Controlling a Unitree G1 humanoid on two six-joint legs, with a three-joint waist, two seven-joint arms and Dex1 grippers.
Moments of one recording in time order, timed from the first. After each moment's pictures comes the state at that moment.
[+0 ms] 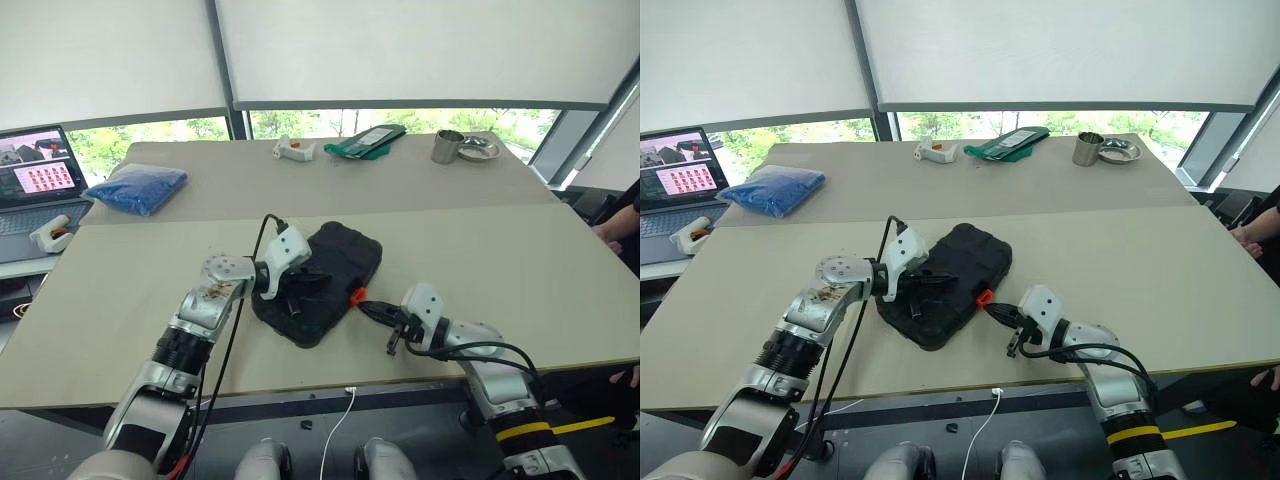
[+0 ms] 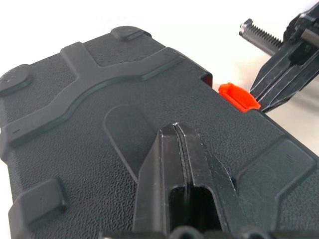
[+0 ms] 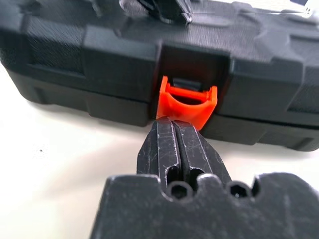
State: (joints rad) left arm -0.65 0.38 -0.23 0.24 -0.12 0.34 -1.01; right arm -0.27 -0.39 0.11 0.14 0.14 -0.08 0.87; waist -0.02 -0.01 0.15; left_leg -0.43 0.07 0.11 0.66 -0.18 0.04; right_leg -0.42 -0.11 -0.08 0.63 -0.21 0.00
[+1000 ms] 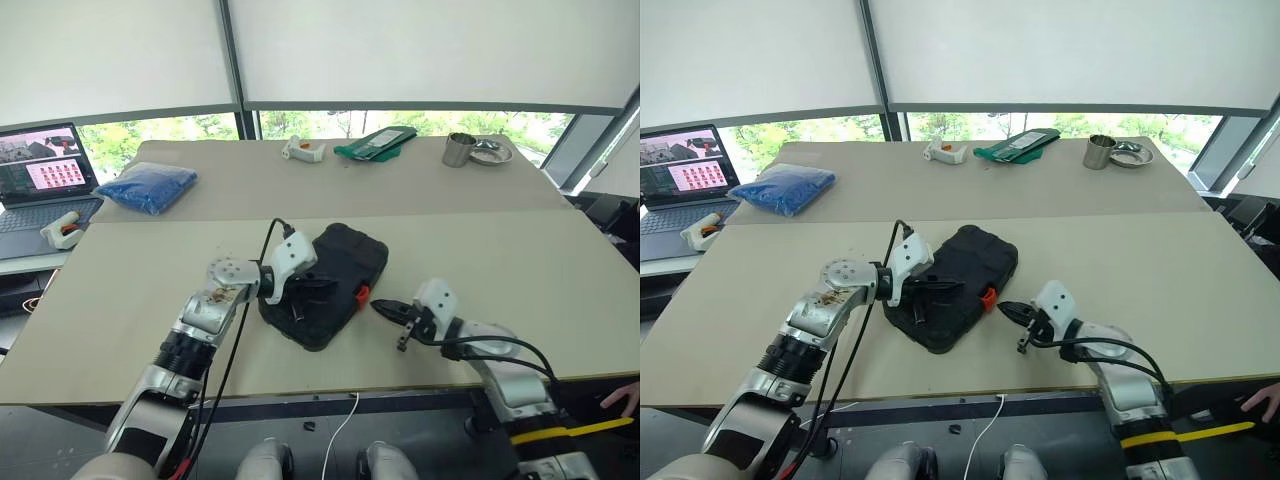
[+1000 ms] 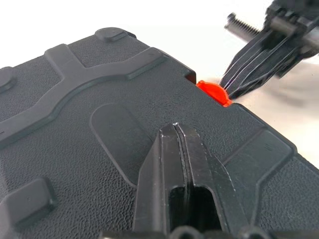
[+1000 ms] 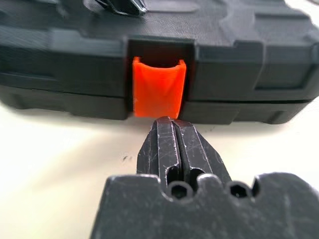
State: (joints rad) left arm -0.63 0.38 -0.25 0.20 -0.12 0.35 -1.03; right arm -0.27 -0.44 0.10 0.10 0.17 0.07 0.82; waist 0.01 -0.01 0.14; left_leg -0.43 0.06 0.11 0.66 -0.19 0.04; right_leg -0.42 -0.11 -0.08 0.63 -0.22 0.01
